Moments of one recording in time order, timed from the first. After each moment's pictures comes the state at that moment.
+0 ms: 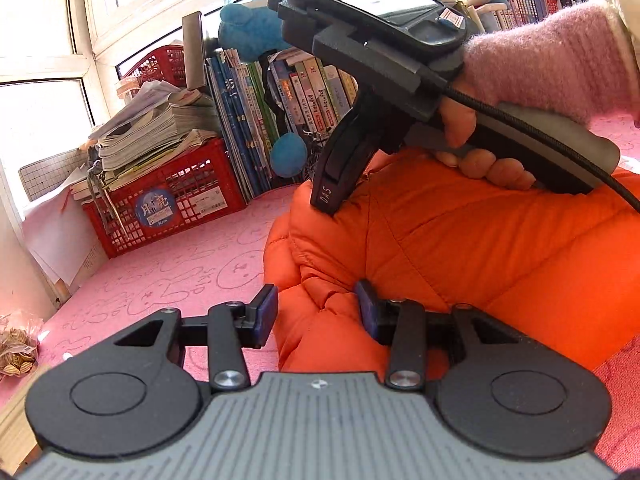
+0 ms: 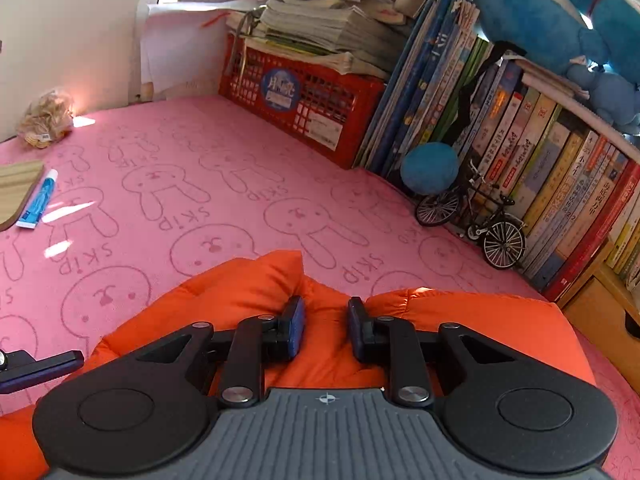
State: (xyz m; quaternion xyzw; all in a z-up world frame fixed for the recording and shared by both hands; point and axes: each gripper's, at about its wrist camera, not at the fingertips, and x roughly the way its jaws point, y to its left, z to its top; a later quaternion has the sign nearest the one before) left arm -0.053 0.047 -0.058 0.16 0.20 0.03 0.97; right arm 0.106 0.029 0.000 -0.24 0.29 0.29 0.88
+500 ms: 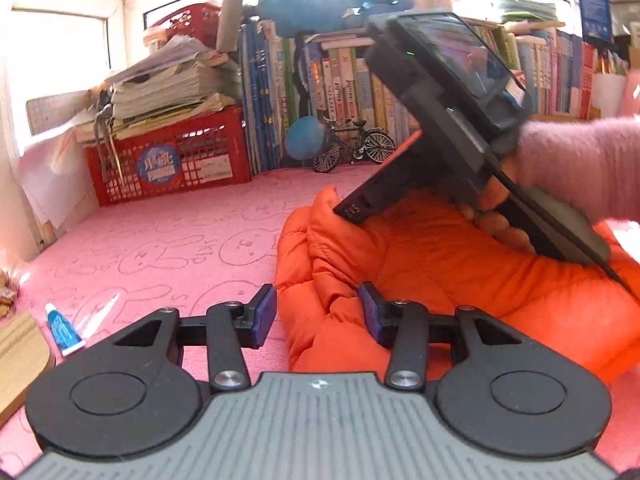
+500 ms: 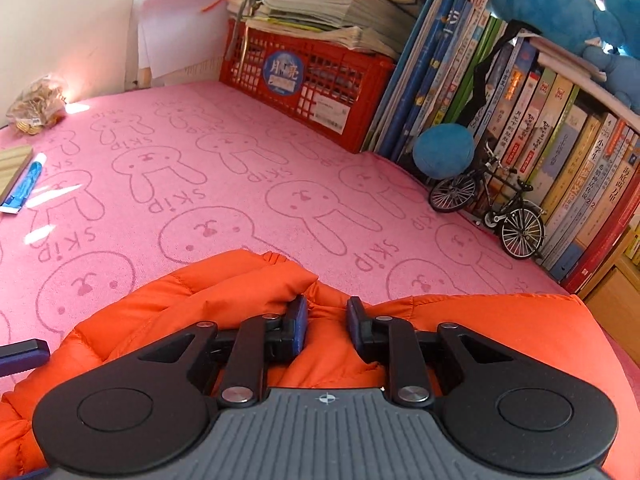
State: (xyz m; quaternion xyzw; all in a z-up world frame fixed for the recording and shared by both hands) left arm -0.048 0.086 -0.037 0.01 0.24 0.03 0.97; right arm 0.115 0.032 -0.017 -0.22 0.28 0.30 0.88
